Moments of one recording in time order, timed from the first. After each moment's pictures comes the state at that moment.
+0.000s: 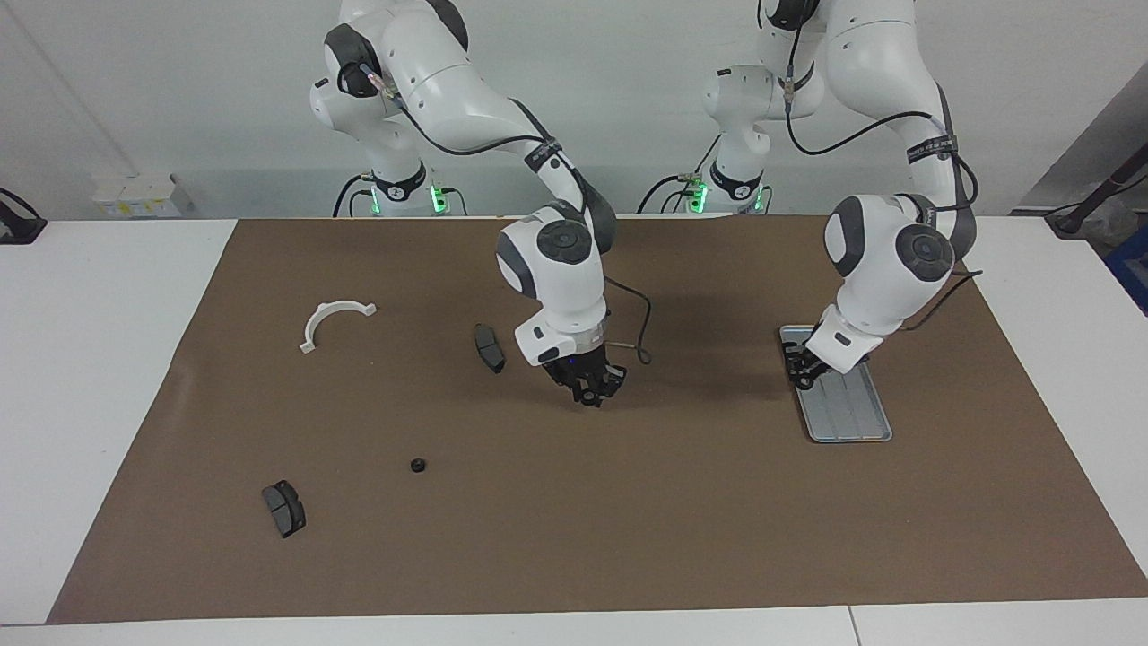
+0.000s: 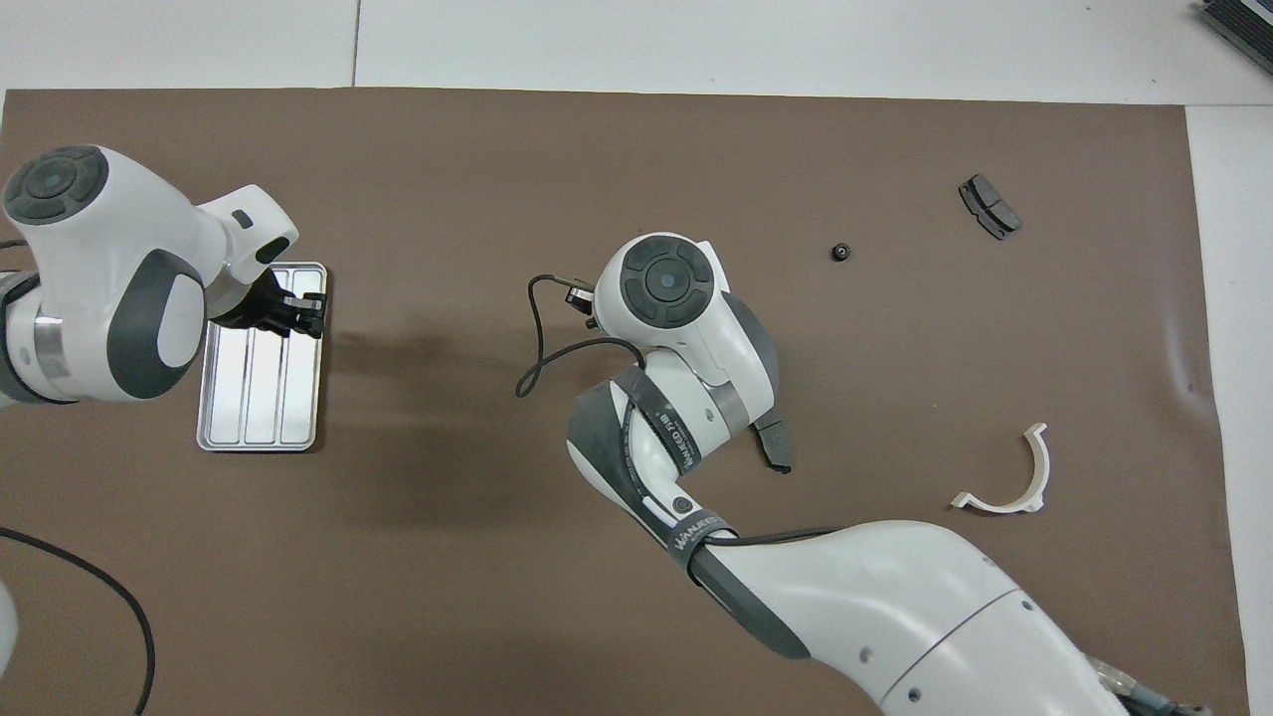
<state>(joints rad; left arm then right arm) -0.01 0.28 -0.06 -1.87 -0.02 2.05 0.08 0.55 0.63 0.06 -1.50 -0.03 2.29 1.00</state>
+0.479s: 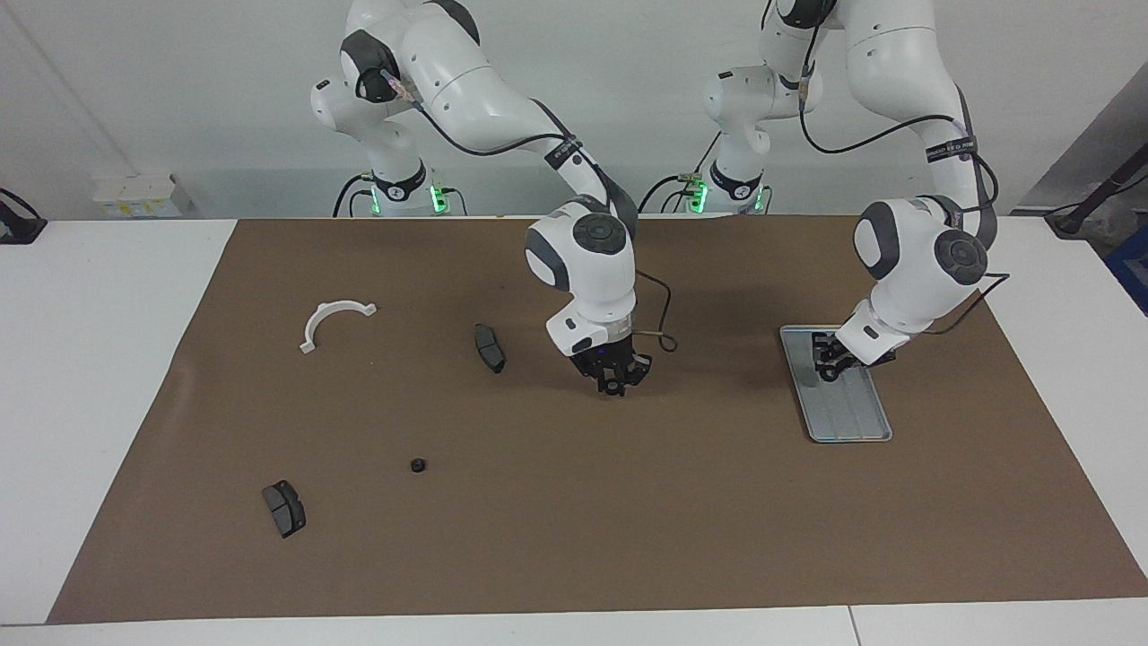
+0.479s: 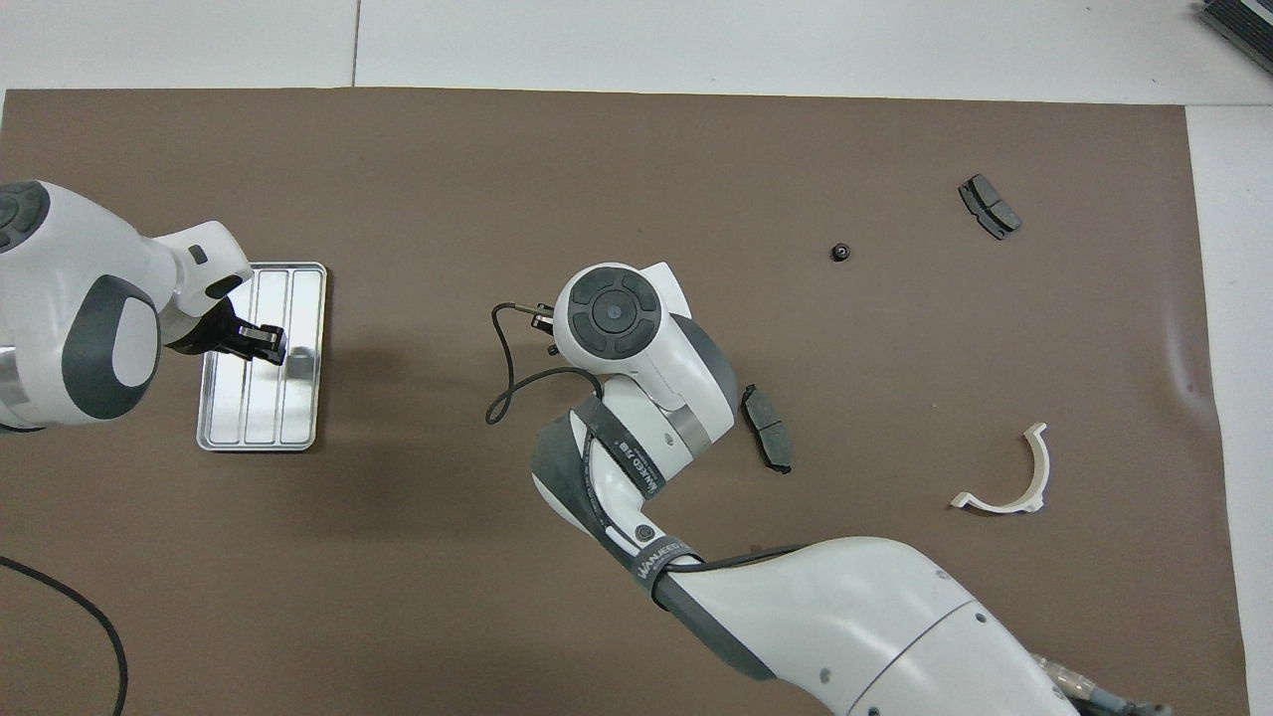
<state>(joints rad) 0.06 0.26 -0.07 -1.95 -0.02 2.09 0.23 0.60 0.64 0.06 -1.50 -0.04 2.29 1.00</state>
